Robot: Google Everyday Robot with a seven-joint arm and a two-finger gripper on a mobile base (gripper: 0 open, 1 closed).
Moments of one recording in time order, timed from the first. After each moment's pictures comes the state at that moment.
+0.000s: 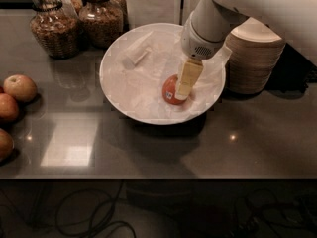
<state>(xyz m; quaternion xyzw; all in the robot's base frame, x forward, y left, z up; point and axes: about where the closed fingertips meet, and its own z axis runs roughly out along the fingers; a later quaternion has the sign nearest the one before) 0.608 -0.067 0.906 -0.67 0.70 -0.03 0.25</state>
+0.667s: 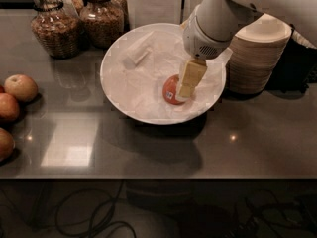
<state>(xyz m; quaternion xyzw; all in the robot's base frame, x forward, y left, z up) 0.581 -0.068 0.930 -0.67 0.69 -0.04 0.28</state>
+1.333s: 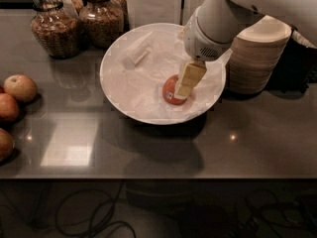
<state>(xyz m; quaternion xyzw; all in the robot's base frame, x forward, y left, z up) 0.575 -0.068 0.929 -0.67 0.69 -0.04 0.28</state>
